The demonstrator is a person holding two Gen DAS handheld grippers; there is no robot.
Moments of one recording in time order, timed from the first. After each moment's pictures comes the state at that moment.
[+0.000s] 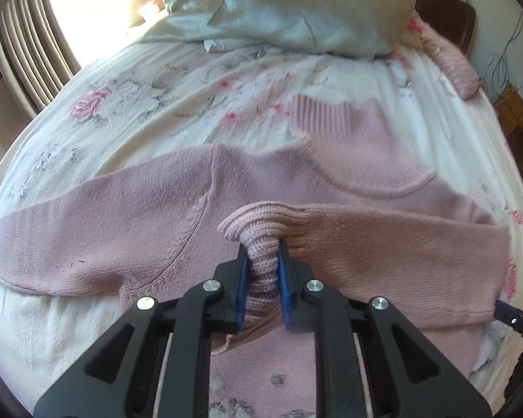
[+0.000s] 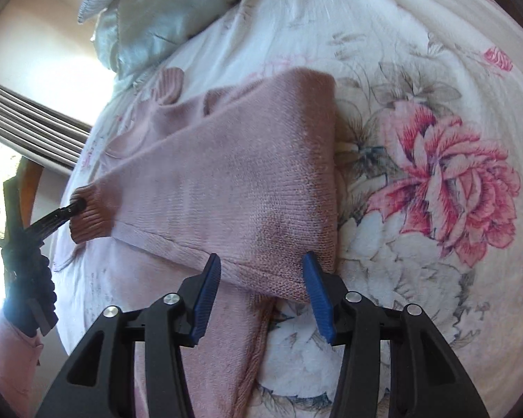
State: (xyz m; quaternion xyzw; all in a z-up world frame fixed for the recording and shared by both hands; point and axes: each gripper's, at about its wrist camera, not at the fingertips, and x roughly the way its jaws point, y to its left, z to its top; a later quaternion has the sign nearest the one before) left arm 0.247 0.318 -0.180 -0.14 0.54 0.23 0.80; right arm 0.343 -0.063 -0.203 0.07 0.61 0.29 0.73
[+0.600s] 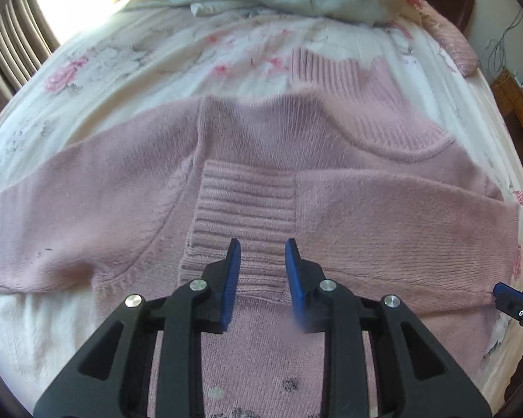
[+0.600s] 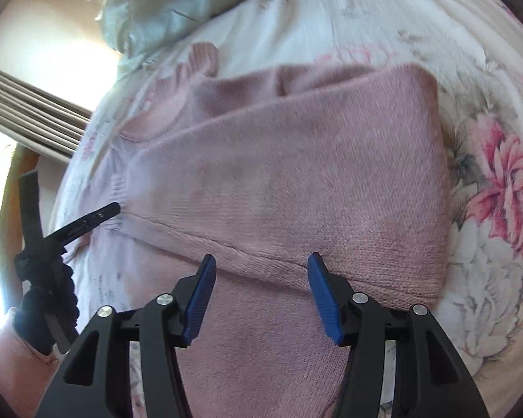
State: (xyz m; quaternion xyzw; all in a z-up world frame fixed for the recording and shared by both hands) left arm 0.247 0.323 -0.220 -0.19 0.57 0.18 0.78; right arm 0.328 0.012 -0.202 0.04 0.63 0.28 0.72
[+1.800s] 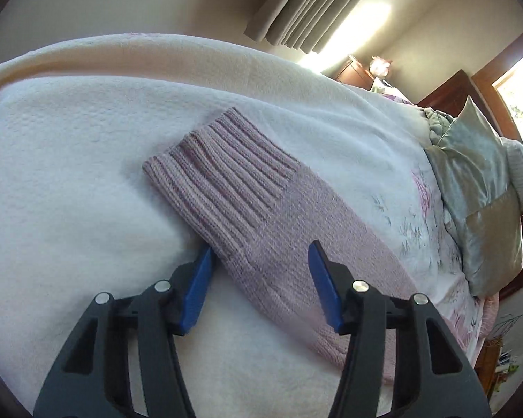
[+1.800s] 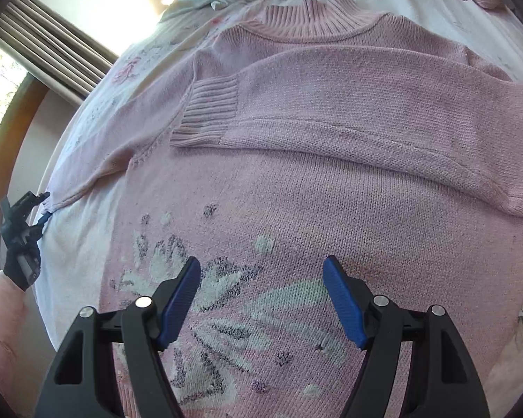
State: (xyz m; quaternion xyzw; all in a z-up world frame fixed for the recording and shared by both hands) left arm -0.114 0.698 -0.198 -0.48 0.28 0.43 0.71; right arm 0.195 0.161 -0.190 -0.04 0.61 0.32 0.72
